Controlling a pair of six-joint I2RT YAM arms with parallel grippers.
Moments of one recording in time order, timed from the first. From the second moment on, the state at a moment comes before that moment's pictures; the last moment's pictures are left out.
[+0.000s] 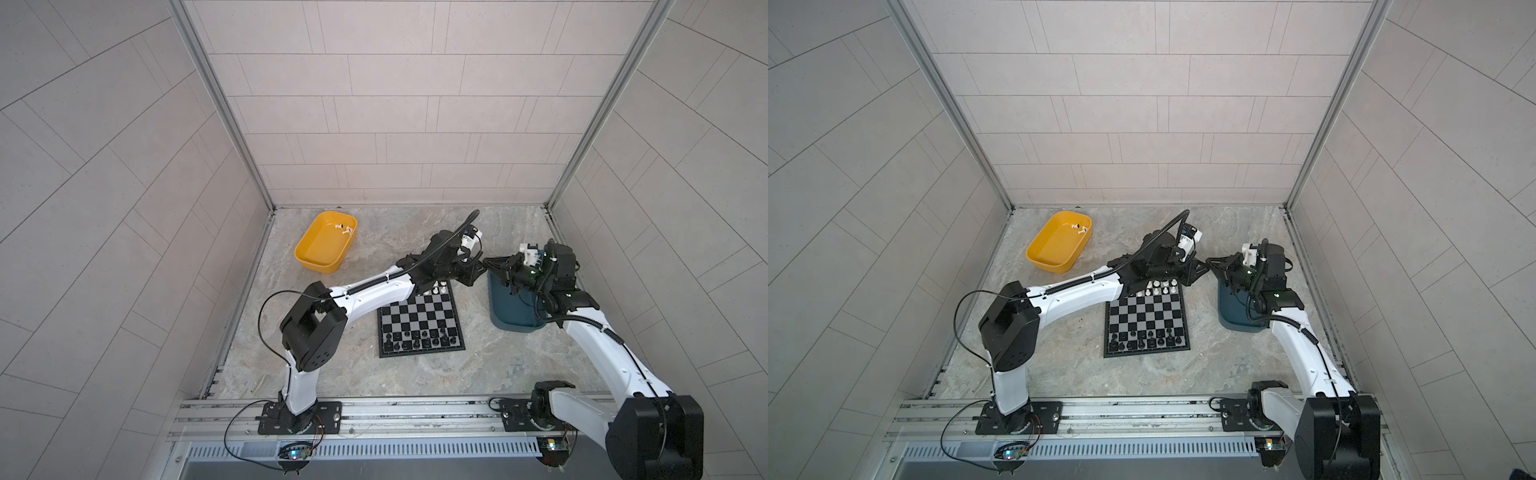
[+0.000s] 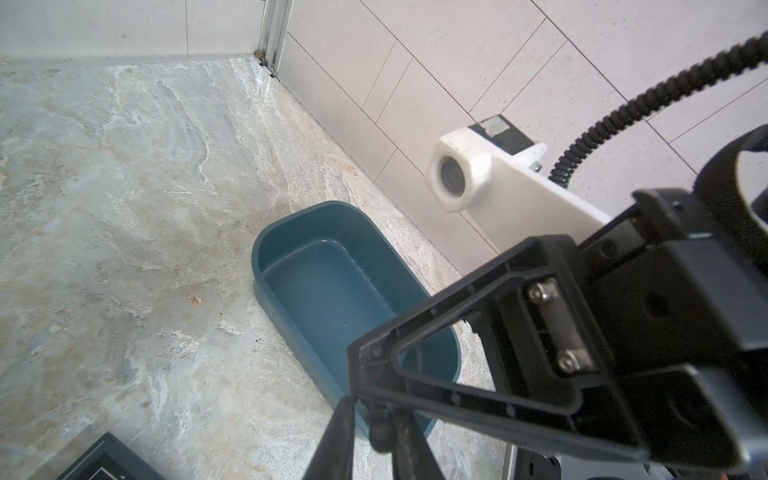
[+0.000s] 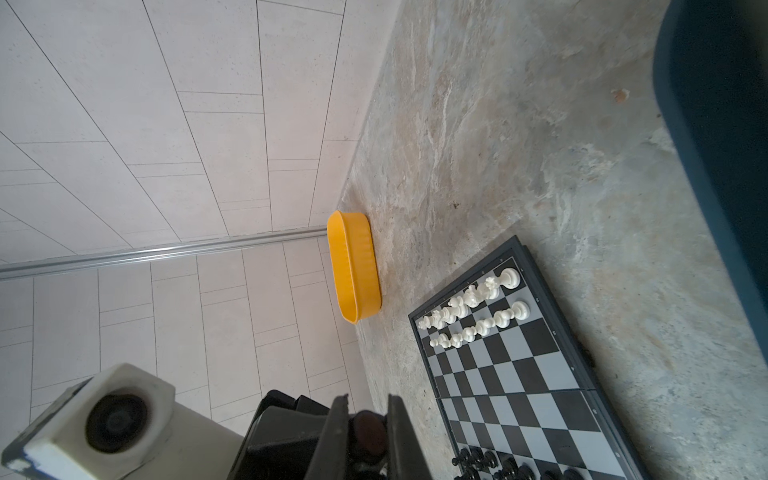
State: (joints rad) left arm -0.89 1.90 1.49 -0.02 0.29 -0.41; right arm -0.02 1.07 0.73 -0.15 -0.67 1.21
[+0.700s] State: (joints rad) left arm -0.90 1.87 1.48 -0.05 0.22 -0.30; right arm -0.01 1.07 0.73 -0.15 -0.67 1.21
